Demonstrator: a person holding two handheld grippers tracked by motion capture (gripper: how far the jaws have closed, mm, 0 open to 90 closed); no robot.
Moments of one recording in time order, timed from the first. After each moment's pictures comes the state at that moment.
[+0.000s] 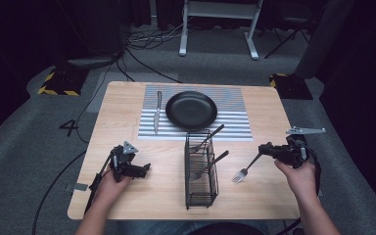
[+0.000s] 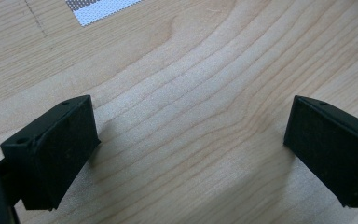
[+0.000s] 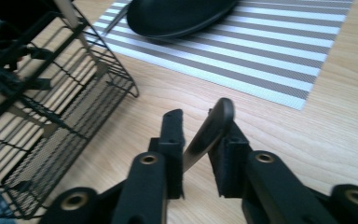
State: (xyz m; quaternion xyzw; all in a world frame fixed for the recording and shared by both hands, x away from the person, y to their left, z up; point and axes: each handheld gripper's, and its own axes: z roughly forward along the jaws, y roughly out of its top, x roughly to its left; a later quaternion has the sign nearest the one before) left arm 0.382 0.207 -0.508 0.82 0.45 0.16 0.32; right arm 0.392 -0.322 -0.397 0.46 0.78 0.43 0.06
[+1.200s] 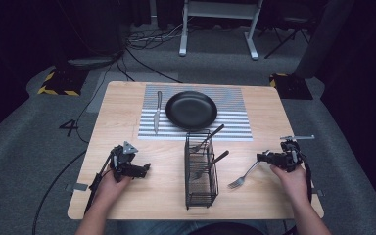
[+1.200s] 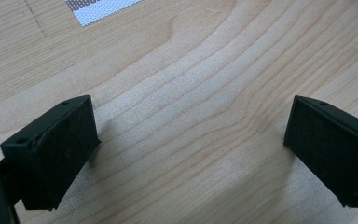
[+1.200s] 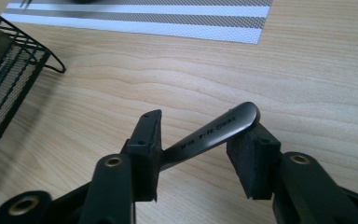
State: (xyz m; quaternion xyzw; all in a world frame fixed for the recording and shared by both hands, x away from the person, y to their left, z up) left arm 0.382 0.207 -0.508 0.82 0.45 0.16 0.32; right arm 0.413 -0.338 -0.460 0.54 0.75 0.37 0.04
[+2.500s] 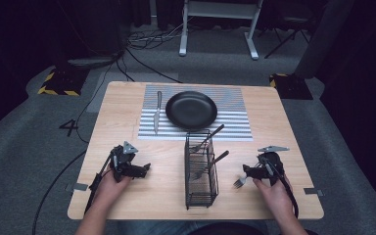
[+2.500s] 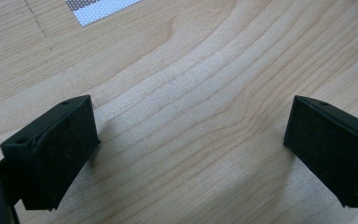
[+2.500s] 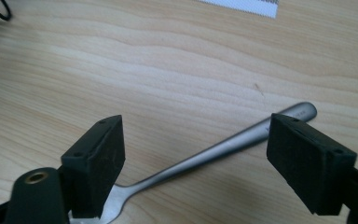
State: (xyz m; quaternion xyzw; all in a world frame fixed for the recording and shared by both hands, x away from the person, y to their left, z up) left arm 0.382 0.207 -0.508 0.82 0.45 0.16 0.32; right arm 0.373 -0.266 -0.467 0.54 0.78 0.26 0.18
